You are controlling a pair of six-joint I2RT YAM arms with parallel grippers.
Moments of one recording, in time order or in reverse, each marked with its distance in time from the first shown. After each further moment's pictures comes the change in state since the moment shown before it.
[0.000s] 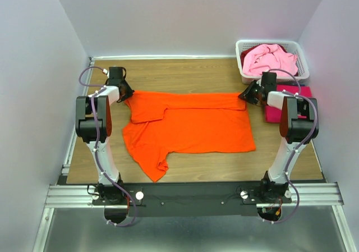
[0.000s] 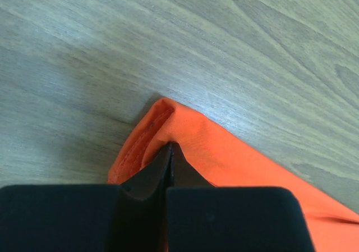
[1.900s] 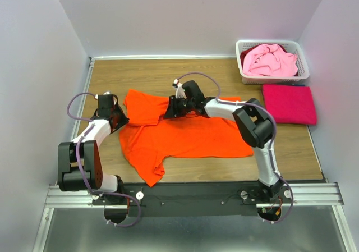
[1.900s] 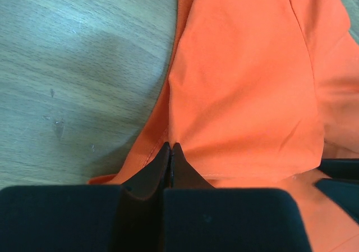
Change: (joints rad) left arm 0.037 -0.634 -0.633 -0.034 0.095 0.054; right arm 0.762 0.211 0.272 0.081 -0.249 -0.048
